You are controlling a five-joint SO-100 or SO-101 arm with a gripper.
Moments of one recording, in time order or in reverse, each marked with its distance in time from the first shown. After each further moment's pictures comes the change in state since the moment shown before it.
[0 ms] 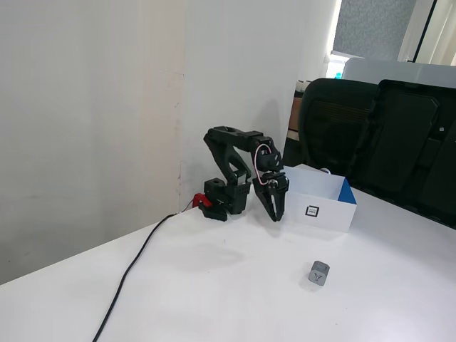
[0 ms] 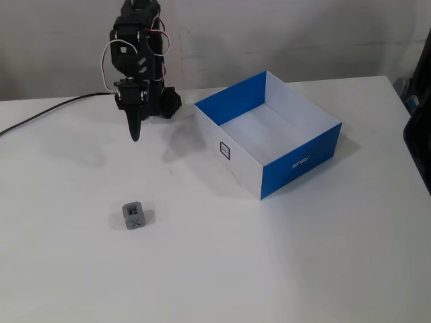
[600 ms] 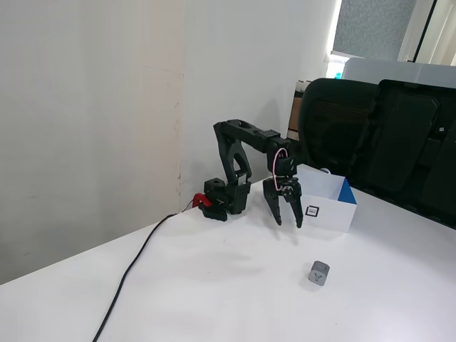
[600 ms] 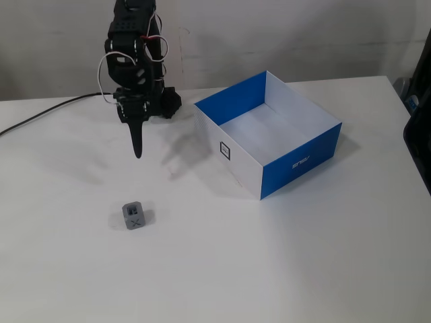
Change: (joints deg) arm 0.4 -21.5 -14.9 4.0 -8.4
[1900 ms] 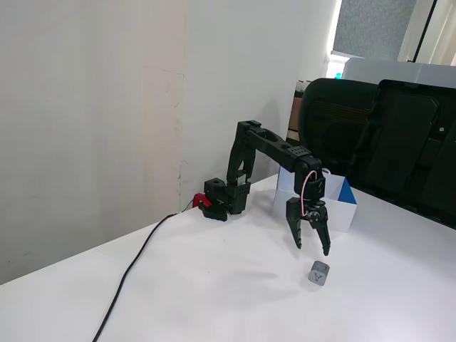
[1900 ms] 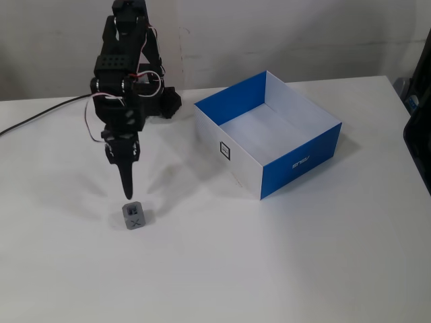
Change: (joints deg) arm -1.4 -38.4 -33.8 0.3 -0.9
